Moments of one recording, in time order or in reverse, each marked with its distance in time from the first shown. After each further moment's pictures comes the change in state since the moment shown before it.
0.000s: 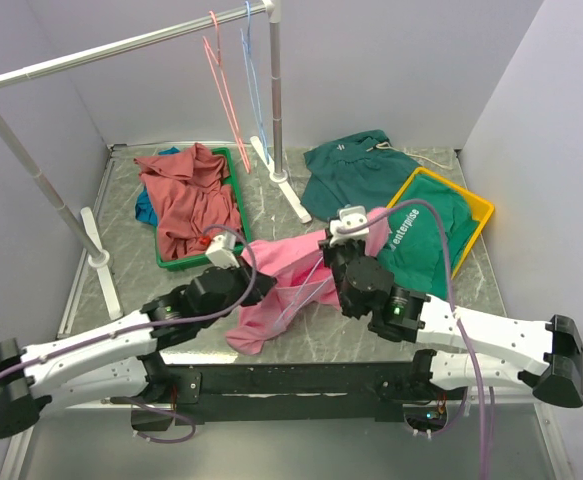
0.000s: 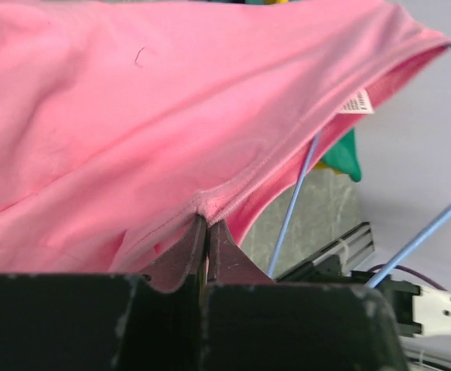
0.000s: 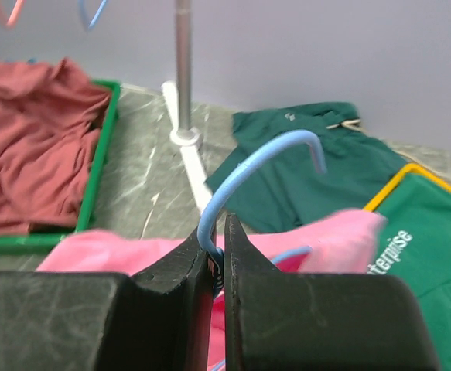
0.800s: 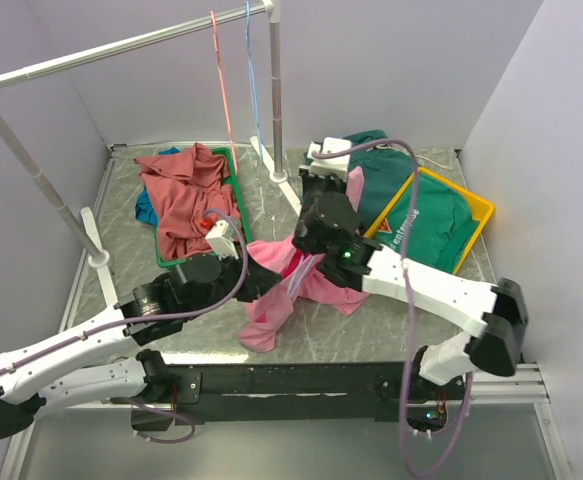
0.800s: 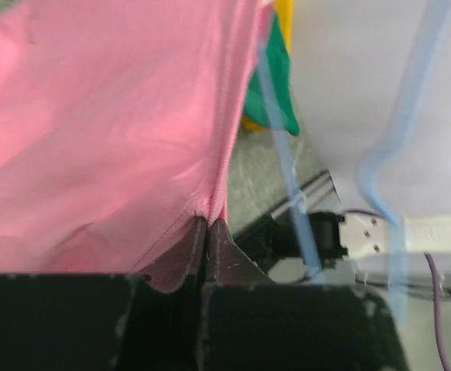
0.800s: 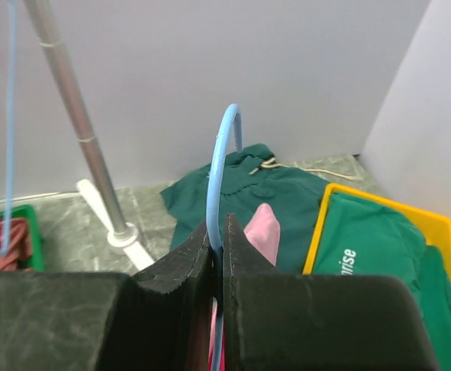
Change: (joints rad) left arm -0.024 -0.098 0.241 -0.257 0.115 0.107; right arm -0.137 0.412 0.515 0.222 0.277 -0.236
